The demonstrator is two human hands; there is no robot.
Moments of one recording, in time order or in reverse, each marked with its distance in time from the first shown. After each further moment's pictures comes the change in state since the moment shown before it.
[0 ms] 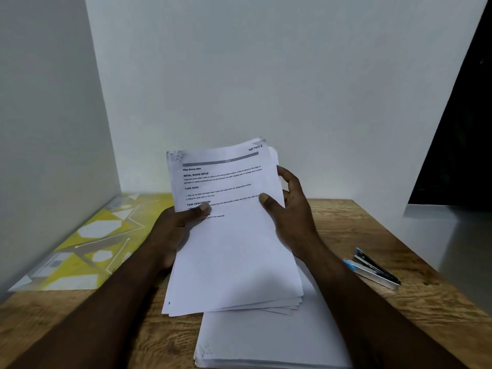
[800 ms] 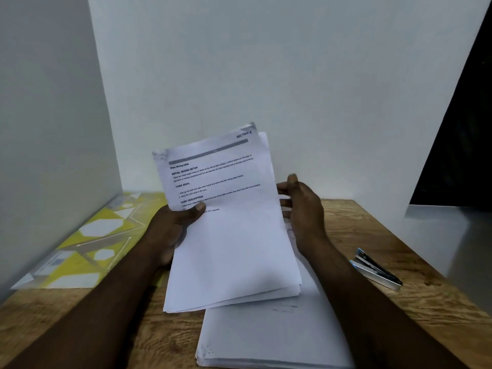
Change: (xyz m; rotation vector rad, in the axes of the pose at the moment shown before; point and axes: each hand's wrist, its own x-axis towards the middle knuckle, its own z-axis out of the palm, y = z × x) left_hand -0.005 0.008 -0.001 0.007 0.019 0.108; right_hand 0.010 -0.011 -0.005 0.011 0.204 0.208
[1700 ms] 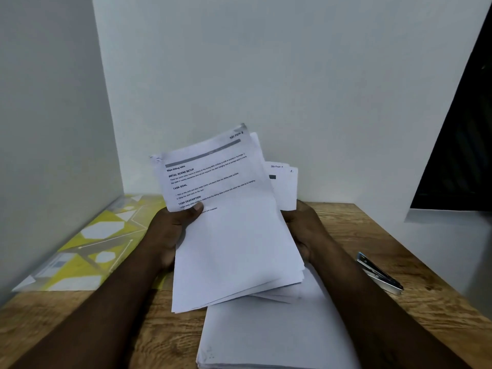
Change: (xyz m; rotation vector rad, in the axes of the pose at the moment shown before) left_hand 0.007 -0.005 -0.008 -0.058 0.056 -0.037; right_hand -0.006 0.001 -0.011 0.162 -0.275 0.306
